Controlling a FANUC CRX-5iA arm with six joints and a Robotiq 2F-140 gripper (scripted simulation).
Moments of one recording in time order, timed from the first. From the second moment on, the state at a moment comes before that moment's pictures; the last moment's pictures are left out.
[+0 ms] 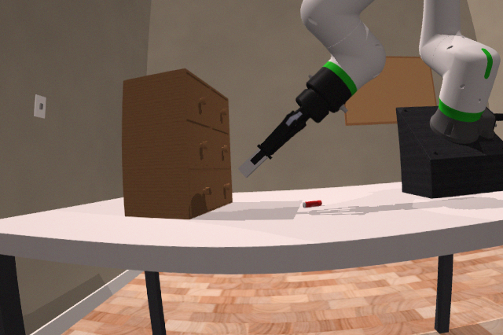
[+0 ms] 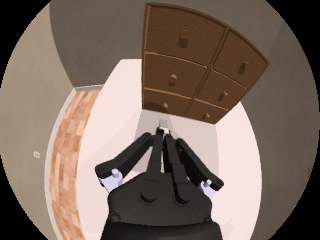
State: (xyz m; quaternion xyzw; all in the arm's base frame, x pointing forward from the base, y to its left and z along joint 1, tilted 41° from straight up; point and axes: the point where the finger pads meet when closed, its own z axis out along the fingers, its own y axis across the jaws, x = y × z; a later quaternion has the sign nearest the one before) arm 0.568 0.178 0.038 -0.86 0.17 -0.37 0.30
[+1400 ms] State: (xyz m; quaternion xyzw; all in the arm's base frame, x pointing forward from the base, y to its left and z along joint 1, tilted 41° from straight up) arm 0.510 0.128 0.108 -0.91 0.11 -0.23 0.33
